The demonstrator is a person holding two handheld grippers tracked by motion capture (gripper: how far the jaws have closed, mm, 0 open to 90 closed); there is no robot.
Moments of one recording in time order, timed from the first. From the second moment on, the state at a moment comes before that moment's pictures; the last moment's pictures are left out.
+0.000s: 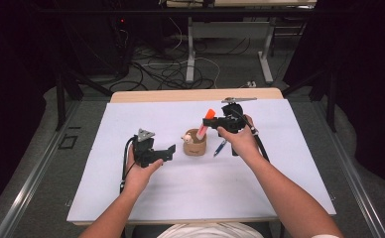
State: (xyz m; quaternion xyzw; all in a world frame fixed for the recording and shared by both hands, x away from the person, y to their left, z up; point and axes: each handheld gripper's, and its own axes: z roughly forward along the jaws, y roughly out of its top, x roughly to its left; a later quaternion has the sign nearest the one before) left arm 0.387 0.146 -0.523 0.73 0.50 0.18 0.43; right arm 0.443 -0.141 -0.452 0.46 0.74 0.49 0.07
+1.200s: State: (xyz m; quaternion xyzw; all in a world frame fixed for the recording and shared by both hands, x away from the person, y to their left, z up) left arm 0.386 0.144 -0.527 0.74 0.50 0.17 0.43; right arm 0.448 -0.105 -0.491 0.42 0.81 0.39 0.13
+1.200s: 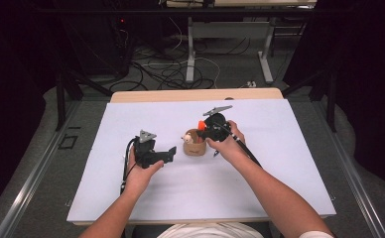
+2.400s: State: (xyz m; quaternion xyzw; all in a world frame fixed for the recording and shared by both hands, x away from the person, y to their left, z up) left arm 0.386 0.145 -0.528 0.73 0.49 0.18 0.43; right arm 0.448 -0.115 -0.481 0.43 0.79 0.42 0.14
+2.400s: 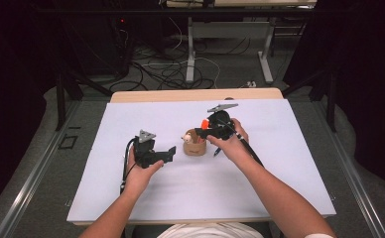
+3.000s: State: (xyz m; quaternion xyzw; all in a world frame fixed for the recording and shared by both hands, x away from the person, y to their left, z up) left arm 0.387 0.148 -0.527 0.73 0.50 0.18 0.43; right arm 0.431 -0.142 -0.465 0.42 0.78 0.45 0.14
